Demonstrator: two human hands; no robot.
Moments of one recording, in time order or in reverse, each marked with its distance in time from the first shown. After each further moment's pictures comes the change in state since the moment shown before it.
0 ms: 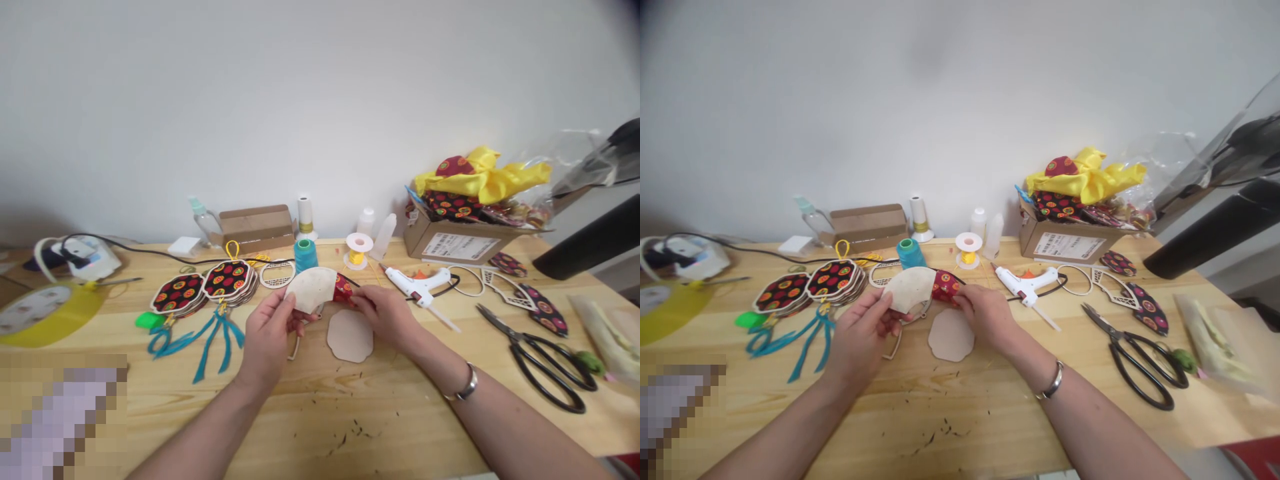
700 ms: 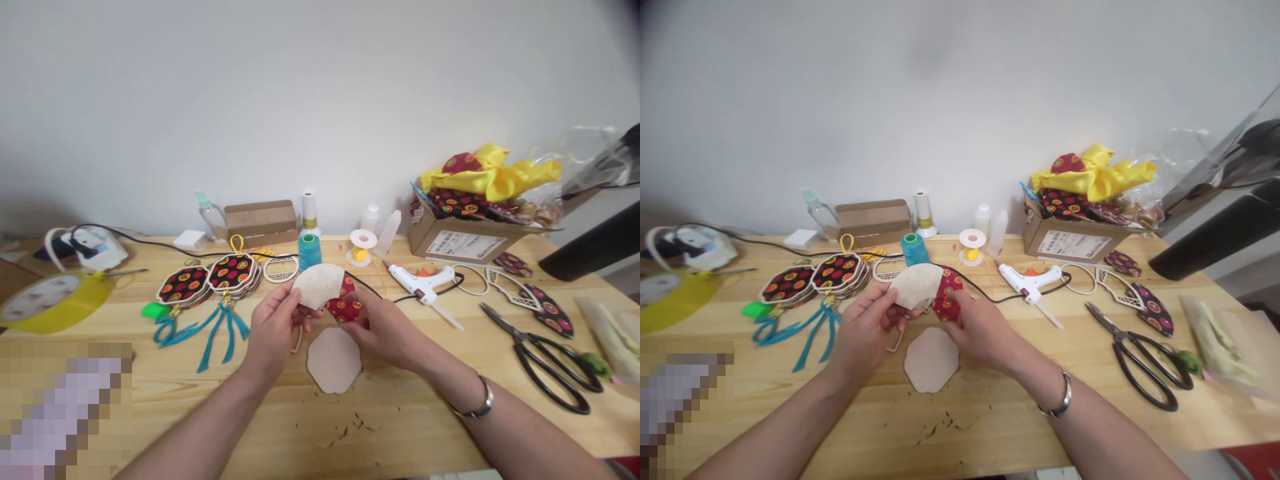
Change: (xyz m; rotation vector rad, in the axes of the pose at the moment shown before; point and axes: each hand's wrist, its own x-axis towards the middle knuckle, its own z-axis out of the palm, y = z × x) left_hand -0.002 0.000 0.000 -0.009 -0.064 -0.016; right_hand -0.017 -0.027 -0.007 0.043 -0.170 0.042
